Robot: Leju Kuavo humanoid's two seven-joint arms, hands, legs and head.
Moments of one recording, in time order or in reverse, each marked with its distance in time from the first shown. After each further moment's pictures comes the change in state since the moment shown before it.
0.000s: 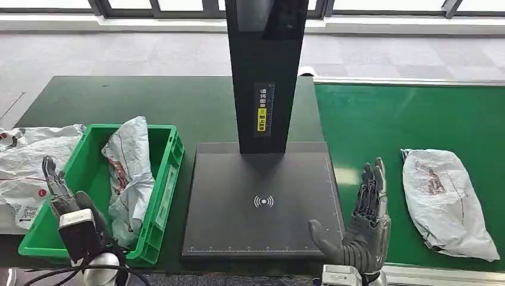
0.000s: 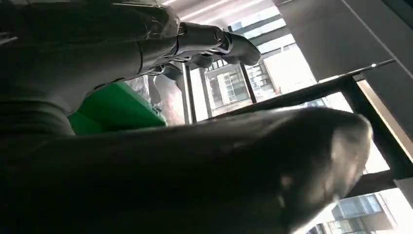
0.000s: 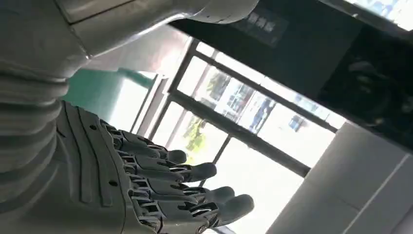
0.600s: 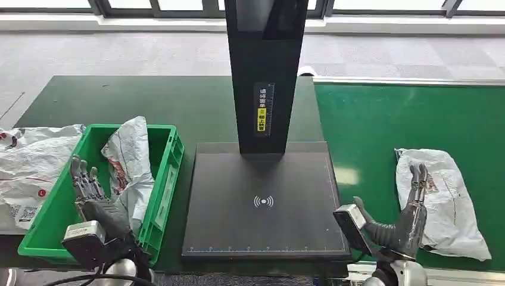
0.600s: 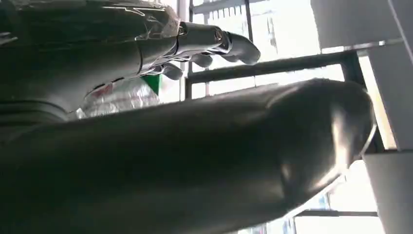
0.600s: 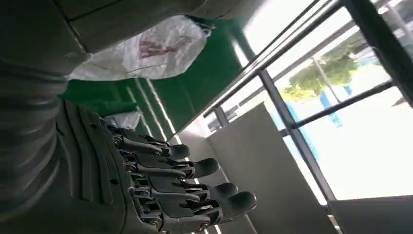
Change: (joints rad) left arm 0.030 -0.025 -0.171 -0.024 0.158 -0.076 -0.026; right arm -0.119 -0.008 -0.383 0.210 0.585 -0.048 0.396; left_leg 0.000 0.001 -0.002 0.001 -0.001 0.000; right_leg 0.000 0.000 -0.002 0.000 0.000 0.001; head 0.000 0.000
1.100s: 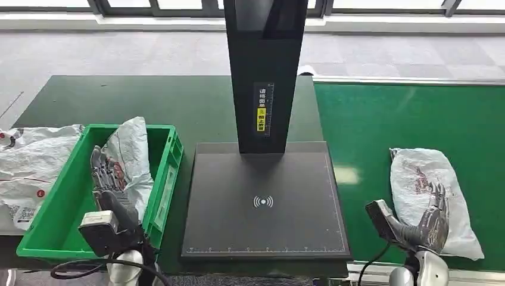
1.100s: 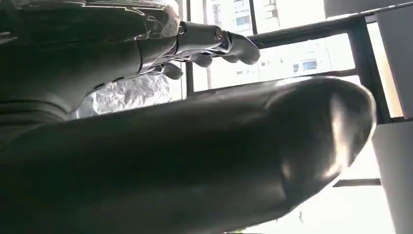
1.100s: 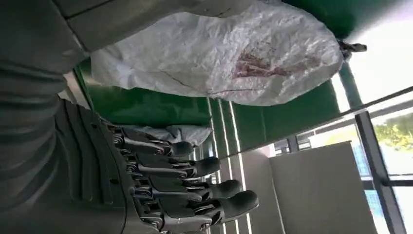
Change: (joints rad) left arm -0.061 0.006 0.000 0.096 0.002 -0.056 -0.003; right arm -0.194 -0.185 -0.208 0.504 0.029 0.001 0.070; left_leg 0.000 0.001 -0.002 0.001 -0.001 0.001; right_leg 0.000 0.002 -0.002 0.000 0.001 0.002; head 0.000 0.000
